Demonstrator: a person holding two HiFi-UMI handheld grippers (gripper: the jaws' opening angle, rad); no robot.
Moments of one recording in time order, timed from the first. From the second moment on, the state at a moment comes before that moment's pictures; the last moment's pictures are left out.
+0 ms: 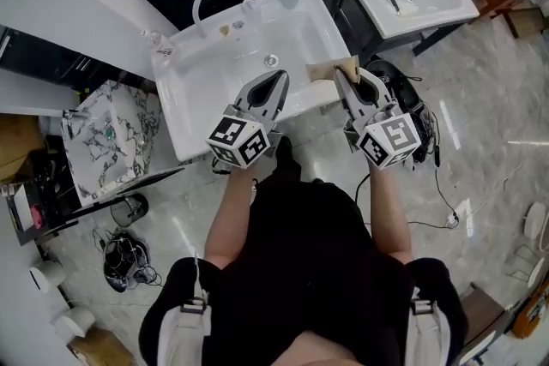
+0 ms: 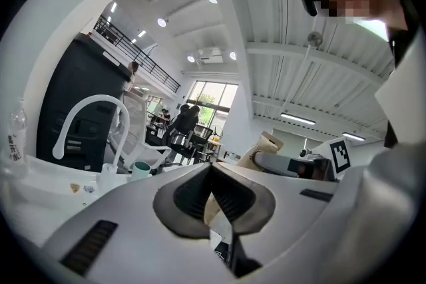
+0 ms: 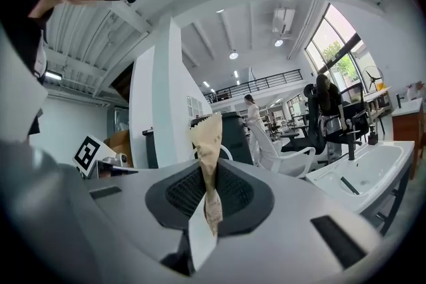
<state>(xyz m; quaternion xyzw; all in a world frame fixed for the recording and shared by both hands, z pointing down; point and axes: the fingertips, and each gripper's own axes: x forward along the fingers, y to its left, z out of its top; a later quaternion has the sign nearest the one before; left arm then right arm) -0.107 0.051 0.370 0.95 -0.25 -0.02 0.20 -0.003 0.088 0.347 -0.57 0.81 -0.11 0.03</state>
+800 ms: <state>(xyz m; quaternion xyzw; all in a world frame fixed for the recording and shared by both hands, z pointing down) -0.087 -0.024 0.393 0.95 -0.21 0.01 0.23 0.011 0.014 0.364 -0.60 0.79 -0.14 0.04</state>
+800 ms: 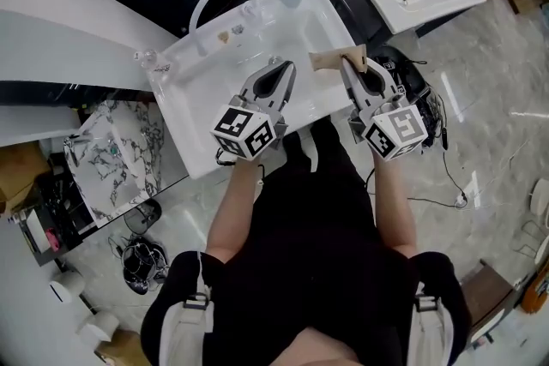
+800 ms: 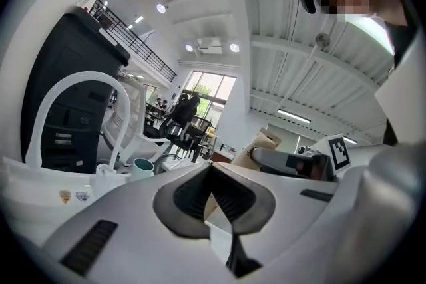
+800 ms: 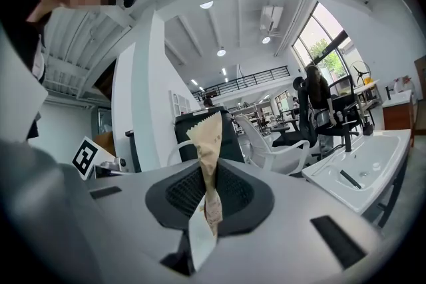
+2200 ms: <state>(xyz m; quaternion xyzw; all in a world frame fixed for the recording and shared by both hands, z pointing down) -0.039 -0.130 0.408 0.89 -0.39 0.01 0.22 0.076 -0.149 0.387 -0.45 0.88 -0.18 0.05</state>
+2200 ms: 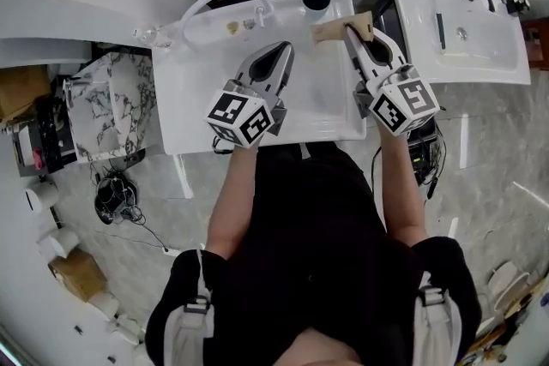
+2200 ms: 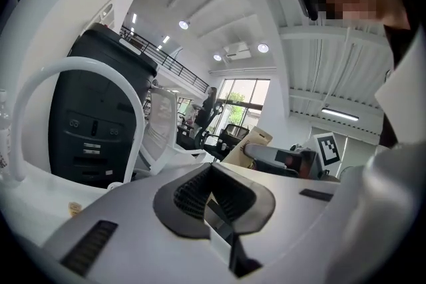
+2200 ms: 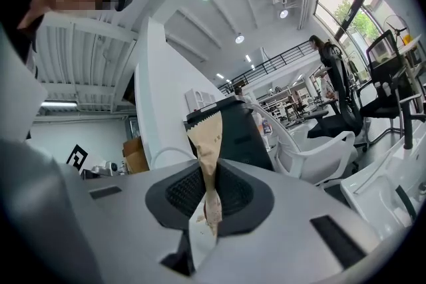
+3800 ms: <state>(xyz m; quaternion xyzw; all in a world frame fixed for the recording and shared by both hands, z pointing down) -0.052 -0.172 0.418 0.89 -0.39 0.01 0.23 0.074 -0.252 0.425 -0.49 0.85 -0.17 0.03</state>
